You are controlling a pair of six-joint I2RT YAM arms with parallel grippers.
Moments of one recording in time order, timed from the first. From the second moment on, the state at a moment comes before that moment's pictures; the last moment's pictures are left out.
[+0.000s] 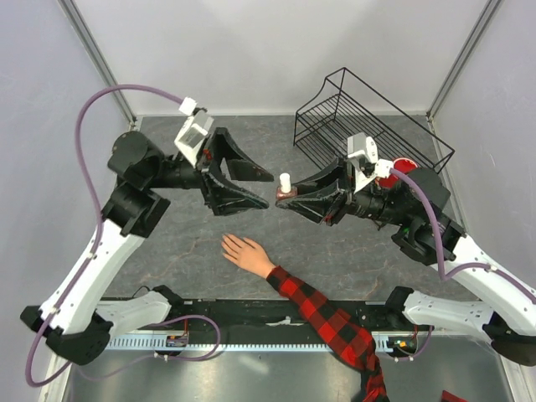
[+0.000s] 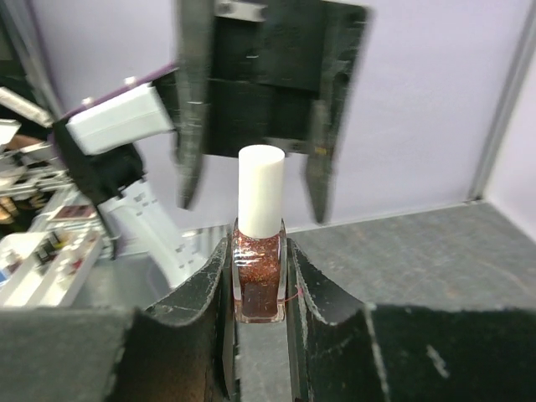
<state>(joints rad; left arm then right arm) -0.59 1.08 1.38 0.02 1.08 -0.50 0.92 0.96 1.22 0.04 -0.50 0.24</state>
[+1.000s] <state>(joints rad) -0.74 1.10 1.40 -0.18 0.23 -0.43 0.92 1.16 1.38 -0.26 0.07 0.07</state>
